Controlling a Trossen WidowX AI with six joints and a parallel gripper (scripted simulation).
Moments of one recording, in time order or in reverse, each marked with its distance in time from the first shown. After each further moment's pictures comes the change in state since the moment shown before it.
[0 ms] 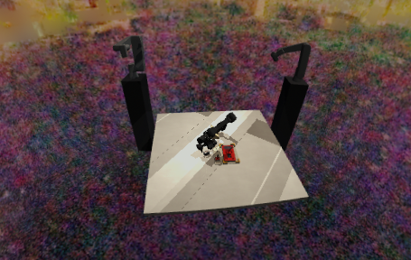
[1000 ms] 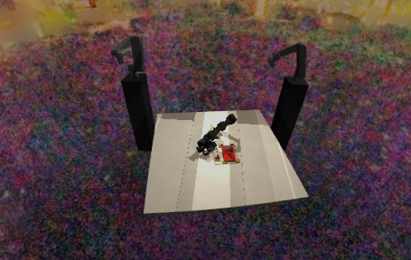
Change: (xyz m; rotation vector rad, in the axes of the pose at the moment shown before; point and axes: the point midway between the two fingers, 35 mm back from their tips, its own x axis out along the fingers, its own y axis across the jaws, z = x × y) arm 0.033 0.002 -0.001 0.003 0.002 0.008
